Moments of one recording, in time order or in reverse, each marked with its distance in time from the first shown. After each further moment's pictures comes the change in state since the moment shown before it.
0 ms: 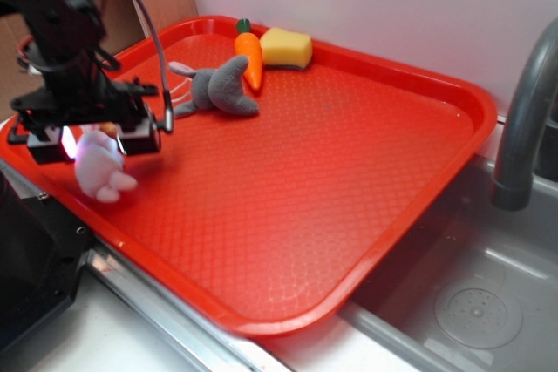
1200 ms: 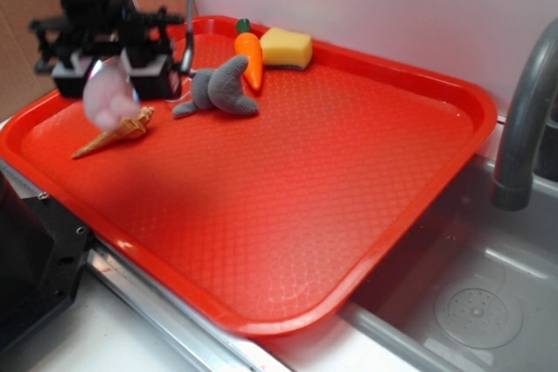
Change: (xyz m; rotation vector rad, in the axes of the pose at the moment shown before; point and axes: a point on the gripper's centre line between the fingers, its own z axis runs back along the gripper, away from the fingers) arm 0.002 -0.043 0.097 -0.133 0.131 -0.266
